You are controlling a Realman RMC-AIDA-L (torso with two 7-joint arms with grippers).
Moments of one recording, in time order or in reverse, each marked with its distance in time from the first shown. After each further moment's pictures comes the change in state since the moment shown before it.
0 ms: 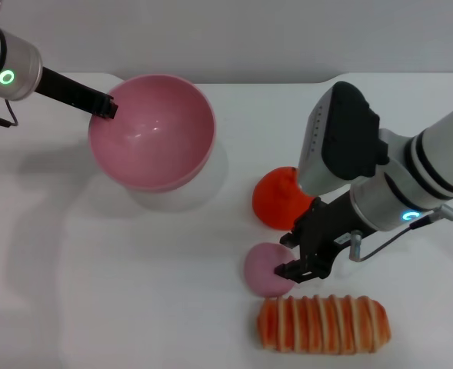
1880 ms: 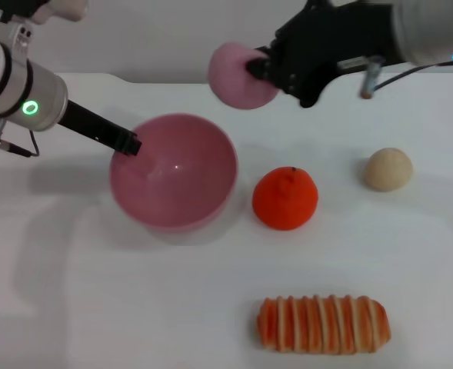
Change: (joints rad) left arm 0.011 -0.044 0.030 0.003 -0.001 0.073 0.028; right arm -0.030 -0.005 0.216 -0.604 0.037 -0.059 0.053
